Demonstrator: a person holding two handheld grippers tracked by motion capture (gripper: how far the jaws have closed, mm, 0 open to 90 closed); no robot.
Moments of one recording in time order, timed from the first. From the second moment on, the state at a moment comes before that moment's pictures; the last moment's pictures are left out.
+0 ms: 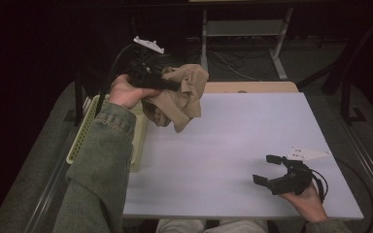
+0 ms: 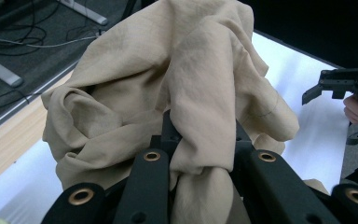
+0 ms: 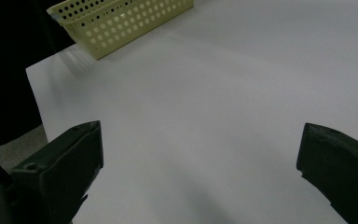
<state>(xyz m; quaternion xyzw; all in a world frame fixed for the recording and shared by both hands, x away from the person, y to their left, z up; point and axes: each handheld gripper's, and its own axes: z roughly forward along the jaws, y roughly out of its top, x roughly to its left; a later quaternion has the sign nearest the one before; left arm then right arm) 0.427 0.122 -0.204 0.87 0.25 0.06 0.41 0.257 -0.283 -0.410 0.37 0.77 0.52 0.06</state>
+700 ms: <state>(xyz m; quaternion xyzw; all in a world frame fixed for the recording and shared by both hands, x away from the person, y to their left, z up) 0.436 0.099 -0.233 0.87 0.24 0.03 0.43 0.256 -0.283 -0.410 0.37 0.77 0.52 0.06</state>
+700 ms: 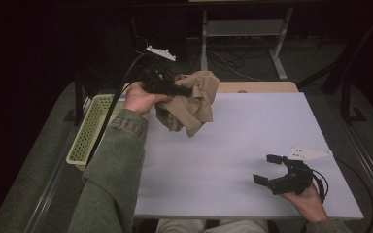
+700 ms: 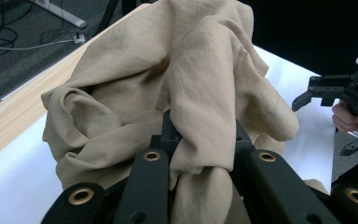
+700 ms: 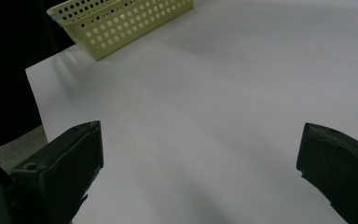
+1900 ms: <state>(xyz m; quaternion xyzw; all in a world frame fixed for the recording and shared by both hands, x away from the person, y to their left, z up) 0.443 0.053 -0.297 0.88 0.22 -0.02 0.41 0.257 -0.283 -0.409 0.37 0.77 0.51 0.06</state>
